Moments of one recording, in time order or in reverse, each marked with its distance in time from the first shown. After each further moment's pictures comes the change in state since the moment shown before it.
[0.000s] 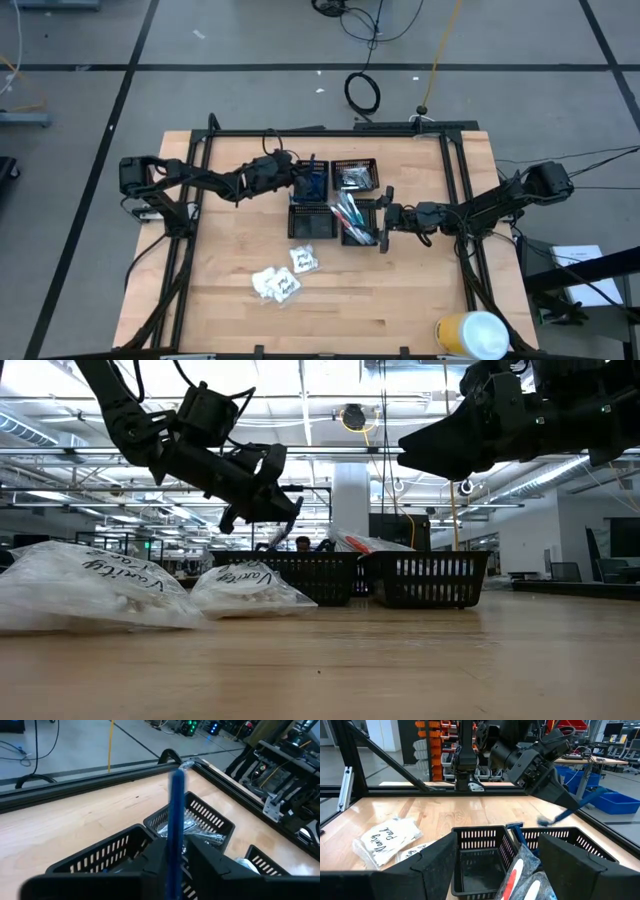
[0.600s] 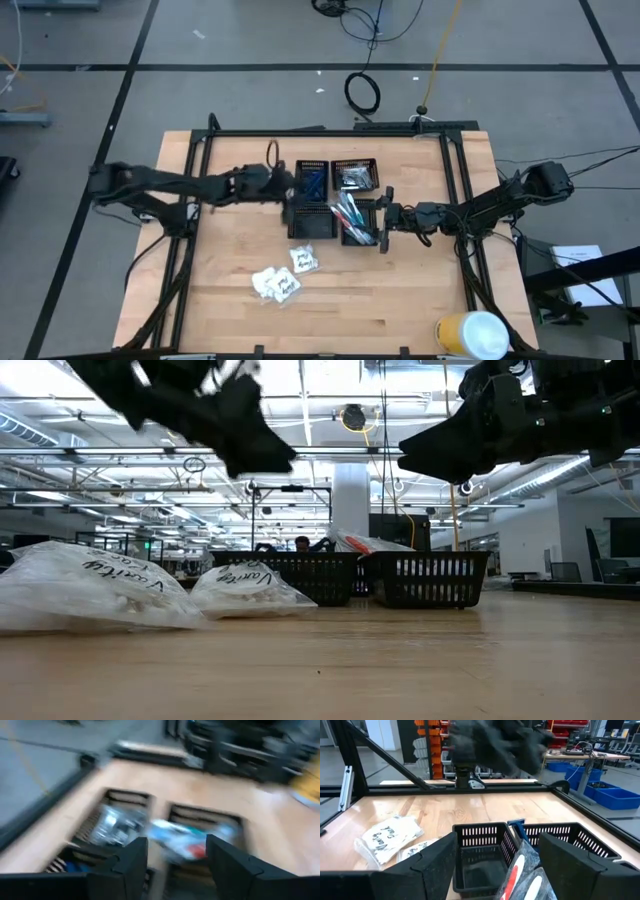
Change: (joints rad) left arm -0.157 -0.254 0.061 -0.354 0.183 0.407; right arm 0.000 0.000 0.000 -0.014 0.000 0.022
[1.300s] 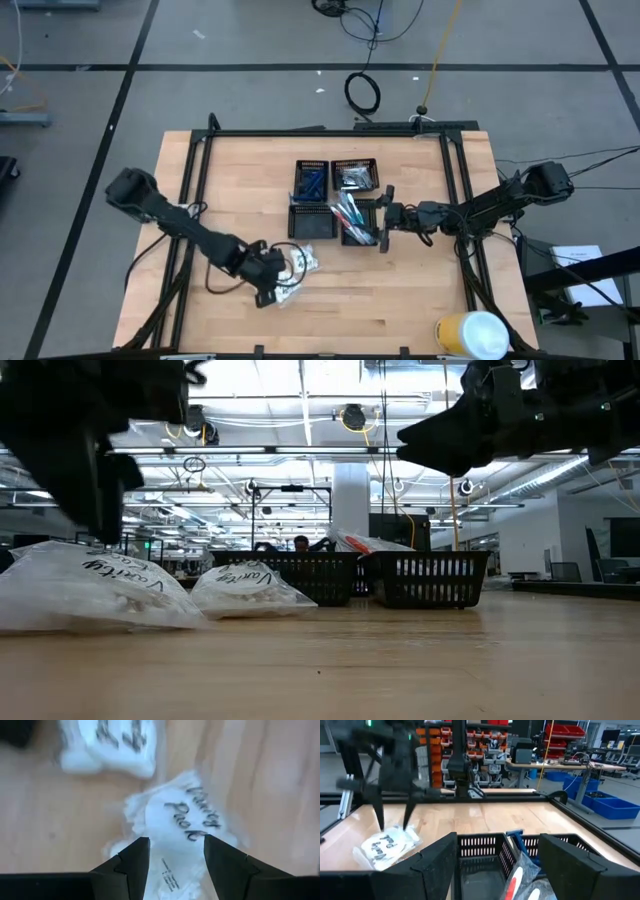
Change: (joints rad) left arm -0.665 0.221 0.256 -0.819 -0.098 -0.708; right arm 0.000 0.000 0.000 0.049 0.002 -0.030
